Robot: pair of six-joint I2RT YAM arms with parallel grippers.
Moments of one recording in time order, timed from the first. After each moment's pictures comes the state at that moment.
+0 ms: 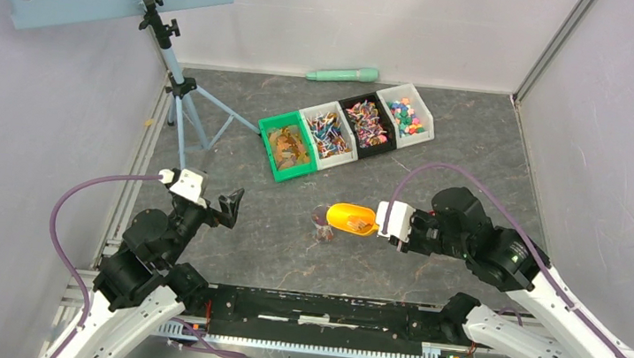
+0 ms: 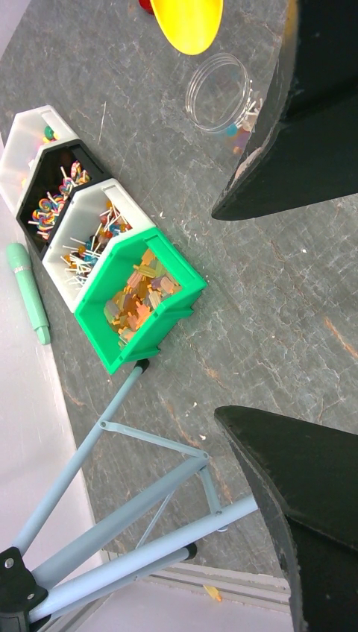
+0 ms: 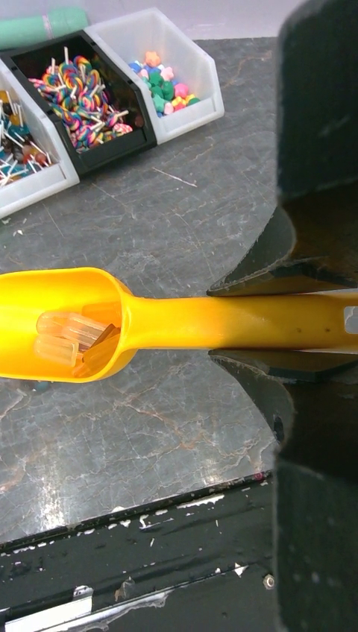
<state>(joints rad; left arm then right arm) -0.62 0.19 0.58 -0.44 -0.31 0.04 0.83 0.77 1.00 -0.91 -0.16 -0.64</state>
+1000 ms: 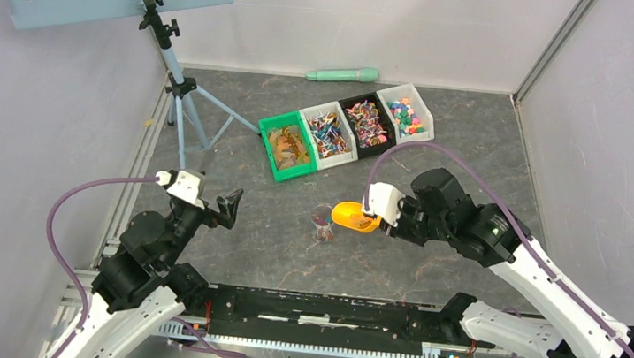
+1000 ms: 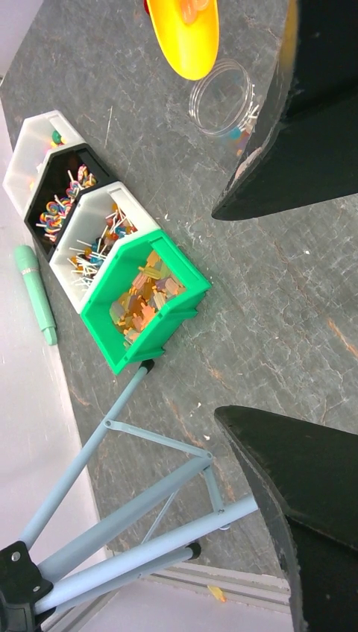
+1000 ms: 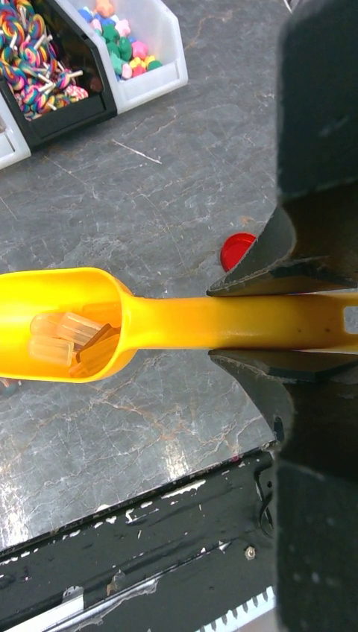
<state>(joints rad) -0.62 0.17 0.58 -0.44 -0.31 0.04 0.84 0.95 1.13 -1.03 -0.09 -0.56</state>
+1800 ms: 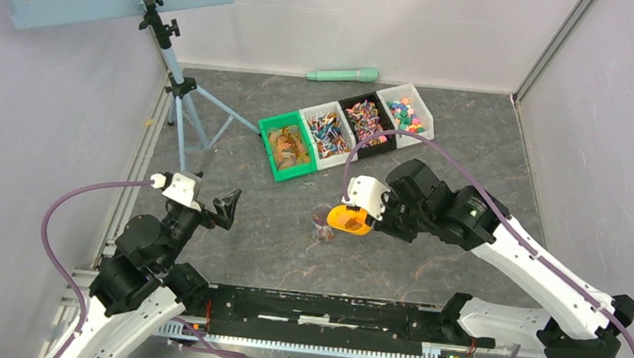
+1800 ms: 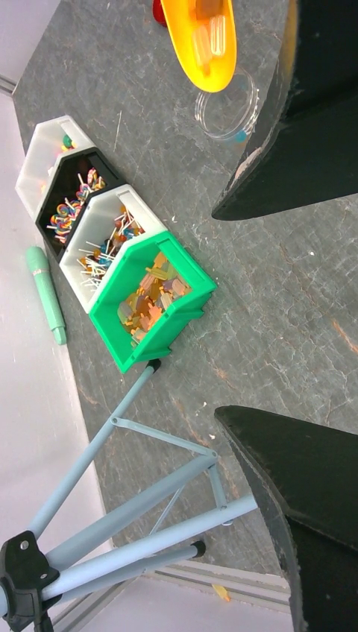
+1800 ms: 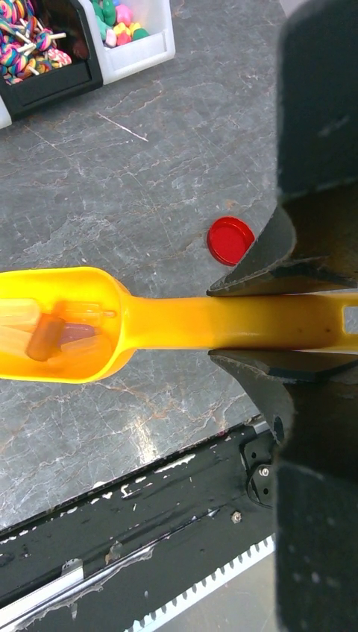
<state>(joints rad) -0.62 0.14 0.58 -0.44 -0.31 0.04 0.92 1.11 1.27 -1.13 -0.02 -0.45</state>
